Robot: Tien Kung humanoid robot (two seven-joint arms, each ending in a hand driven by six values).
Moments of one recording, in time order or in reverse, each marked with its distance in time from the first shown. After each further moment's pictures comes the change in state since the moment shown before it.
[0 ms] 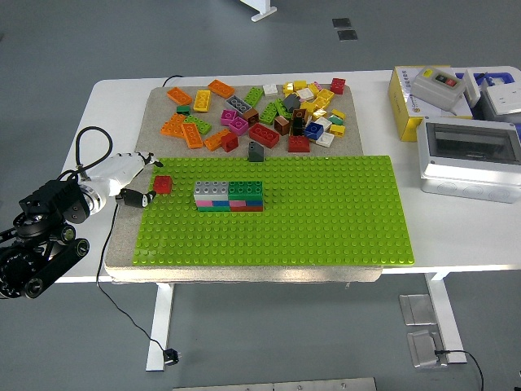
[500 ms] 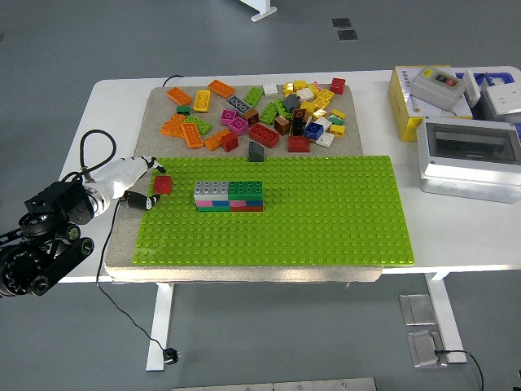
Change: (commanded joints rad) left arm -0.018 -0.024 0.030 0.050 -0.048 -0.013 -0.002; right arm 0.000 0.002 -0.010 0.000 0.004 0.001 0.002
